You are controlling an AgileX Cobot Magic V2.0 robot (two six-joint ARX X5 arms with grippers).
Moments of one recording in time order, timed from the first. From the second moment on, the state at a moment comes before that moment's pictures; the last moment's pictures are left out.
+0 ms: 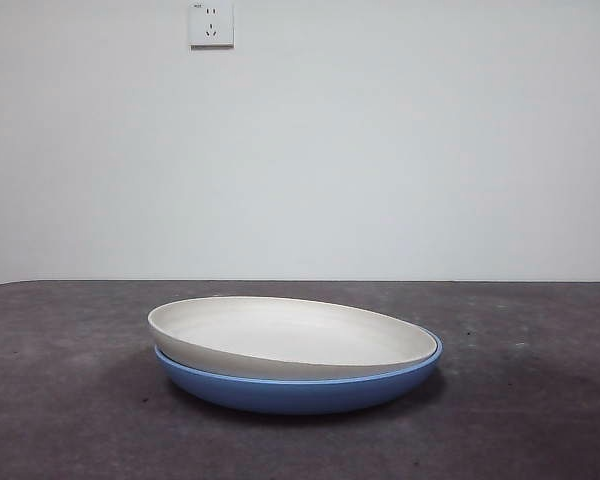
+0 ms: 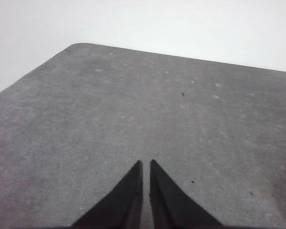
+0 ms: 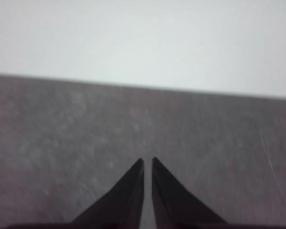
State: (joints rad) left arm 0.00 0.00 0.03 -0.18 -0.05 -0.12; right arm -0.05 0.08 0.14 -0.12 -0.10 -0.03
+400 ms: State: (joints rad) left arm 0.00 0.00 0.03 -0.18 -0.05 -0.12; right arm -0.05 0.00 0.05 -0.16 0.00 -0.03
